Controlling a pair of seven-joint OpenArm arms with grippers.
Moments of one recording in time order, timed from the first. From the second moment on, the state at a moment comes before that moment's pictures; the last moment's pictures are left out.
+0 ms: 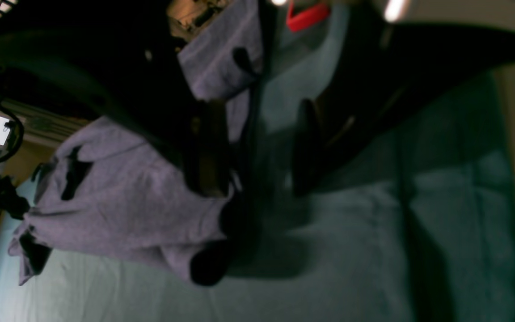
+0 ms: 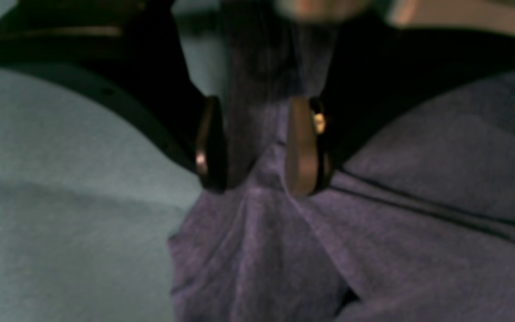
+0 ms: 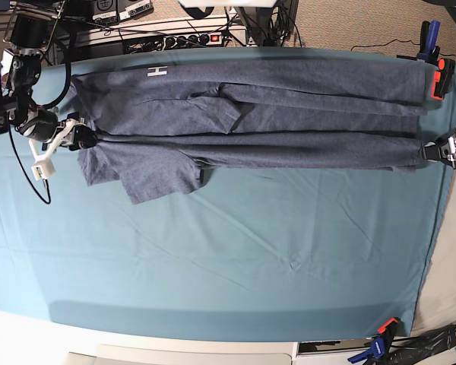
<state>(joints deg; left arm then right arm) -22.0 -45.9 3.5 27.4 -83.1 -43.5 76.2 -3.2 31.6 23.8 77.1 46.8 39.9 -62.1</state>
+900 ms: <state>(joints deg) -25.0 -46.9 -3.2 29.3 -83.0 -43.5 76.5 13.5 18.6 24.0 68.7 39.4 39.8 -57.5</state>
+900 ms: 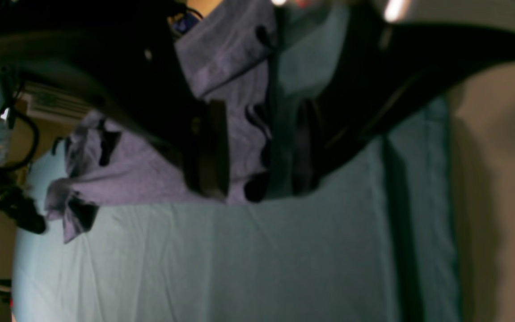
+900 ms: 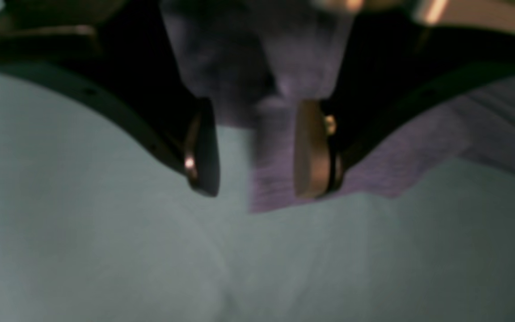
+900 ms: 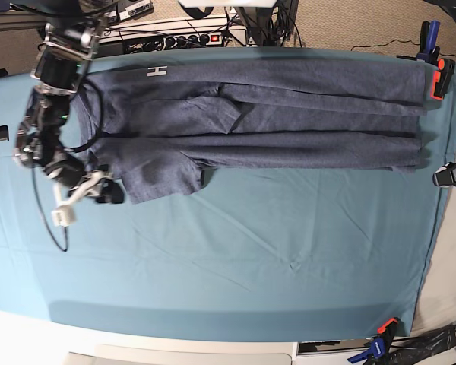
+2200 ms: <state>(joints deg) -25.0 -46.9 -3.2 29.9 -83.0 -43.5 76.5 18.7 15.9 24.1 57.5 40.2 39.2 -63.5</state>
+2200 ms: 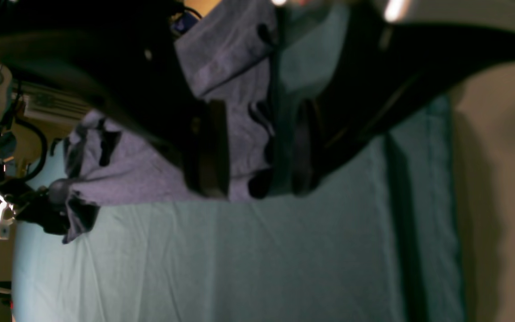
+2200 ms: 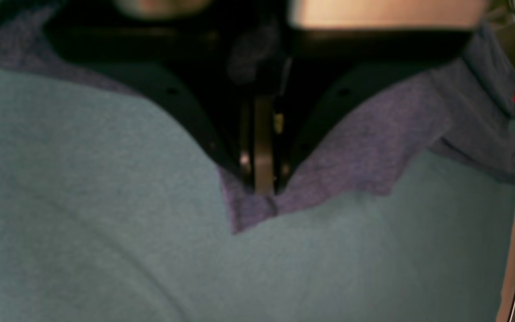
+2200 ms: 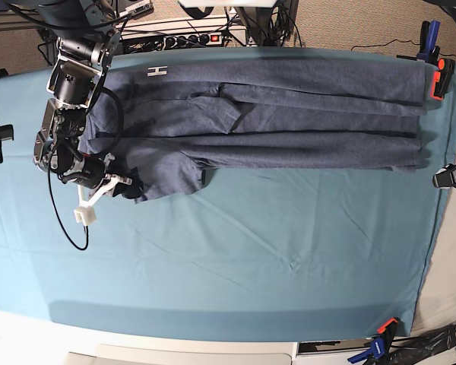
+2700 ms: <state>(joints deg) -25.0 -46.9 -3.2 30.0 -83.0 -43.5 76.5 16.7 16.1 24.1 74.0 47.9 39.8 -74.4</state>
